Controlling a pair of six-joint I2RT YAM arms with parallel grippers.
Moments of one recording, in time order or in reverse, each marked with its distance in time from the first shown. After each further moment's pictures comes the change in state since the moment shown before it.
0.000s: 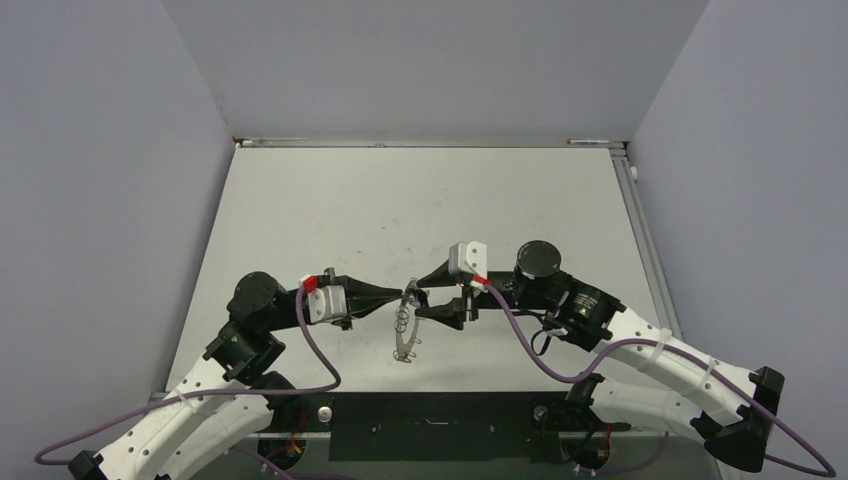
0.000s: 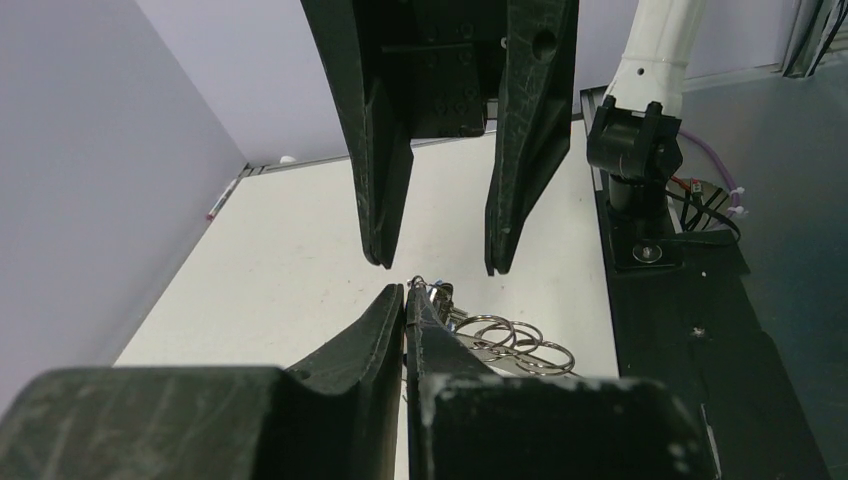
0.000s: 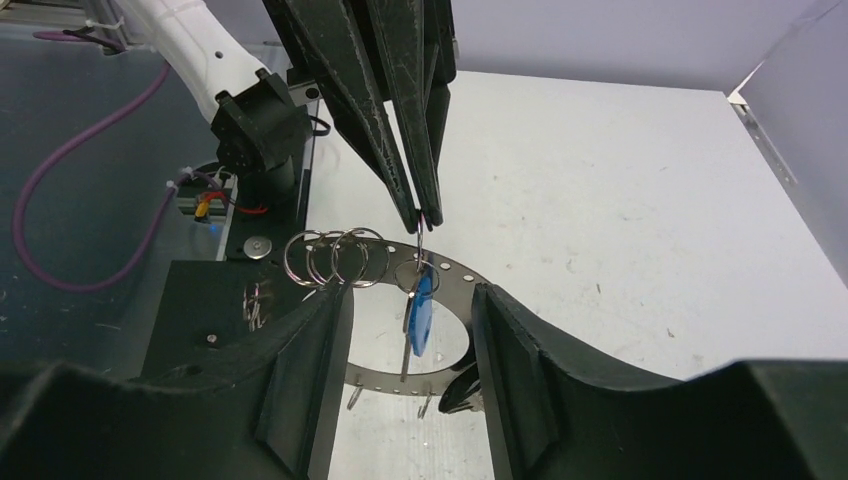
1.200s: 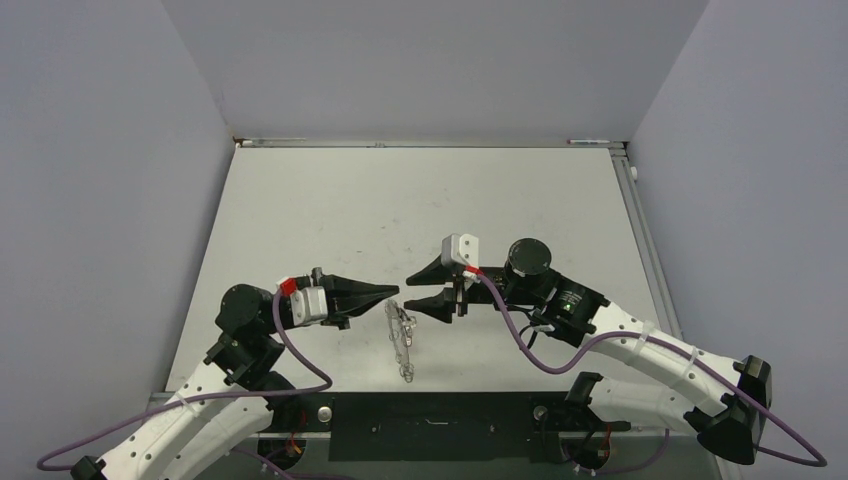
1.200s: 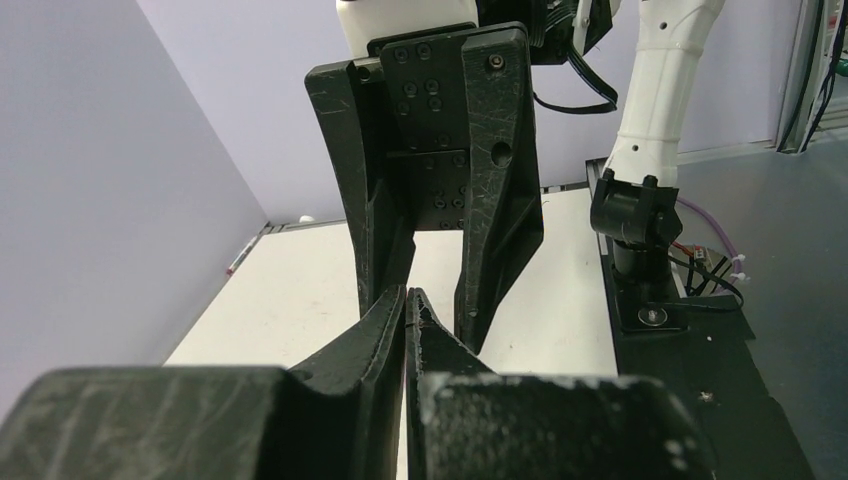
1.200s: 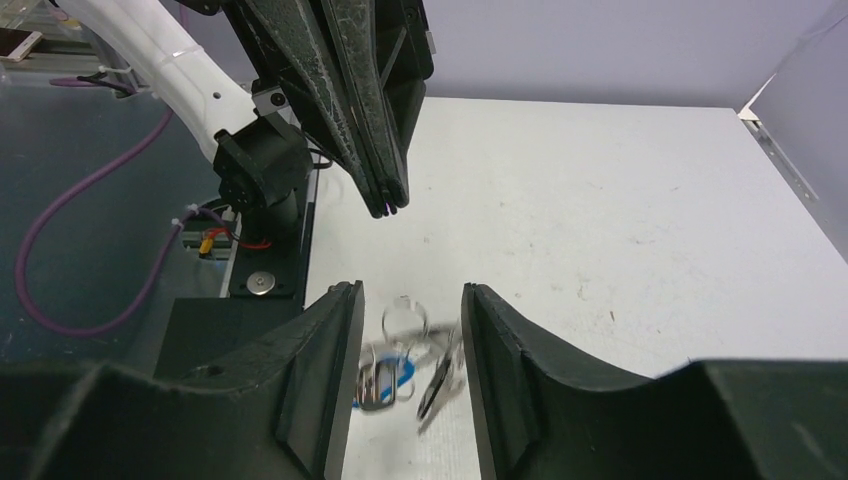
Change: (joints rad) left arm 0.018 -0.034 -0.059 0.217 0.003 -0.142; right arm -0.001 0.069 -0.036 0.166 -0.013 0.090
